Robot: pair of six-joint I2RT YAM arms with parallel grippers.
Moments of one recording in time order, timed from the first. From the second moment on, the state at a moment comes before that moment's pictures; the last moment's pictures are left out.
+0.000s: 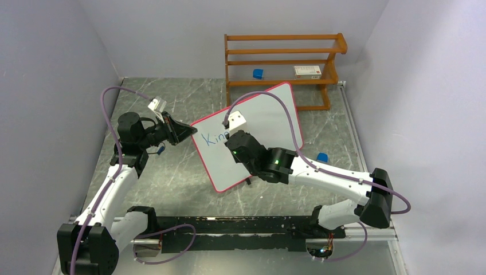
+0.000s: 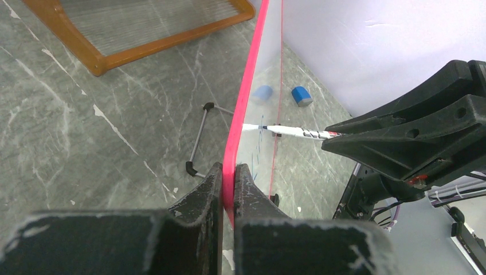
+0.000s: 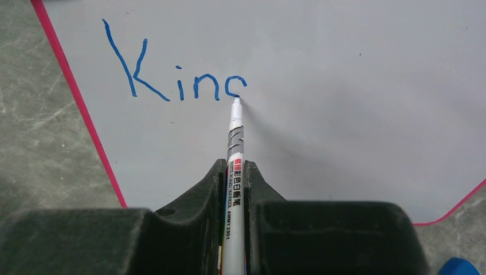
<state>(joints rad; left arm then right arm) -0.09 0.97 0.64 0.17 0.86 -0.41 1.16 1.34 1.15 -0.39 0.62 0.22</state>
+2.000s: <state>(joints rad) -0.09 0.98 0.64 0.17 0.86 -0.41 1.13 1.35 1.18 -0.33 0.63 0.18</state>
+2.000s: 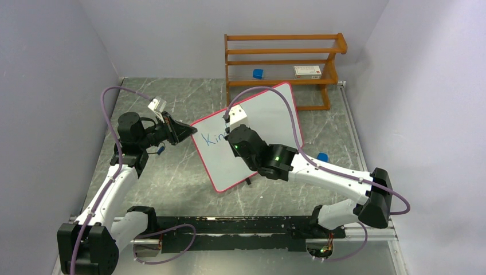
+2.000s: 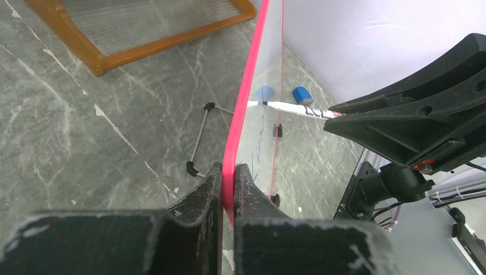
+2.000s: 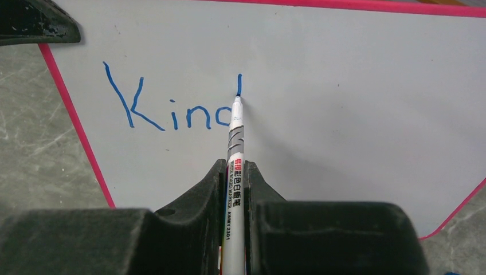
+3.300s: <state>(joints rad) -0.08 0.98 0.64 0.17 0.86 -0.41 1.13 1.35 1.18 -0.43 0.61 0.22</state>
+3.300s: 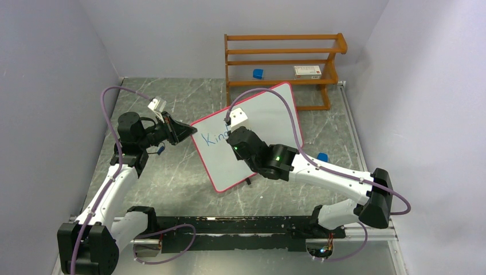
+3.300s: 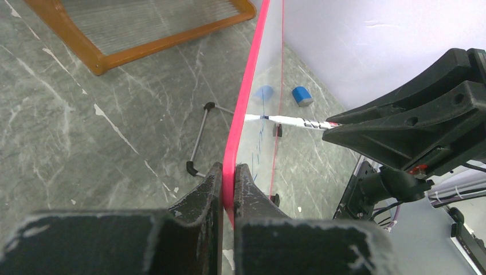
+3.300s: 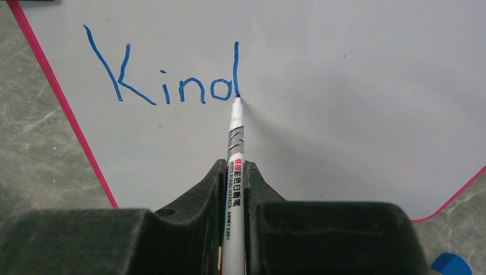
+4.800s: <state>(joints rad) -0.08 0.98 0.64 0.17 0.86 -0.41 1.08 1.31 1.15 -0.35 0.57 0.19</state>
